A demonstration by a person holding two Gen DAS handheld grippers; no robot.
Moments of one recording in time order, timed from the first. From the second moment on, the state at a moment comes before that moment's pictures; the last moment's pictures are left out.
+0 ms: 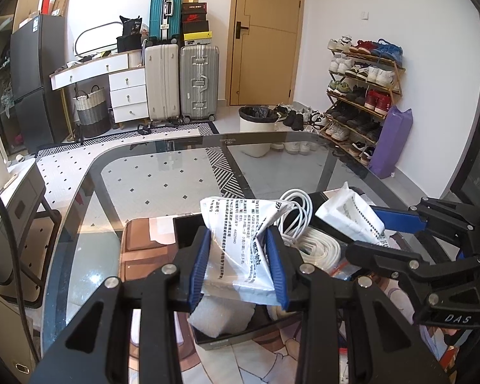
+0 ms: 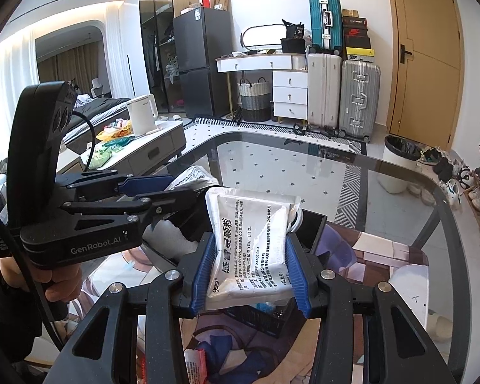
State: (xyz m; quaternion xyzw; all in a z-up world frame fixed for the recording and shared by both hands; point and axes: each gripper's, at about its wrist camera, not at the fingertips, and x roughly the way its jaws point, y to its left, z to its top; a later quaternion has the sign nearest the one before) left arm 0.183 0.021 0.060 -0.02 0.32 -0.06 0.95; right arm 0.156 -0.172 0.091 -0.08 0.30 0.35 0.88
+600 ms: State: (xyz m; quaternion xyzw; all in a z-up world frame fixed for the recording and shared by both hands) left arm 0.202 0.014 0.039 -0.02 0.34 -0.05 0.94; right arm 0.176 -0.159 0.075 -0.07 0.31 0.36 0.88
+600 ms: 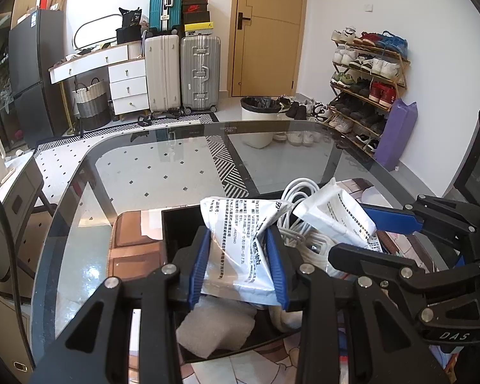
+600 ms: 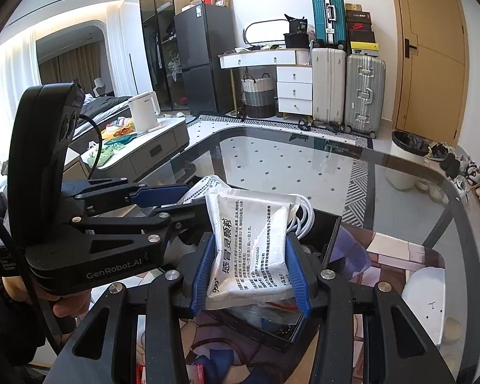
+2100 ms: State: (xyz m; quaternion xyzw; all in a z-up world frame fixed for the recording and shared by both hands) left arm 0.198 0.008 0.026 0.01 0.34 -0.04 0.94; right arm 0.176 -0.146 0.057 -0.15 0.31 0.32 0.88
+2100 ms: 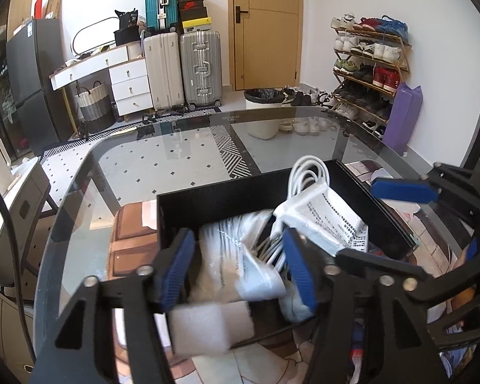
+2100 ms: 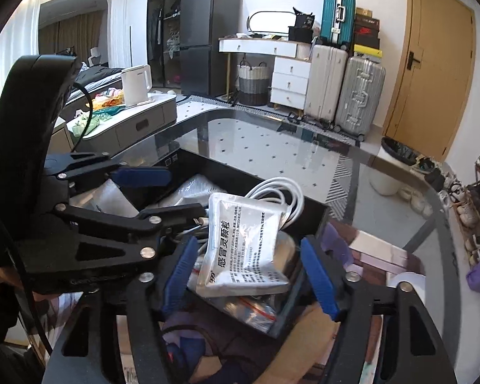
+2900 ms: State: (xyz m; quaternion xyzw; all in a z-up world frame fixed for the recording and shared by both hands) left arm 0.134 0.005 0.059 0.02 0.30 -0.05 0.95; right arm 0.114 -0.201 0.087 -0.13 0.27 0.29 0.91
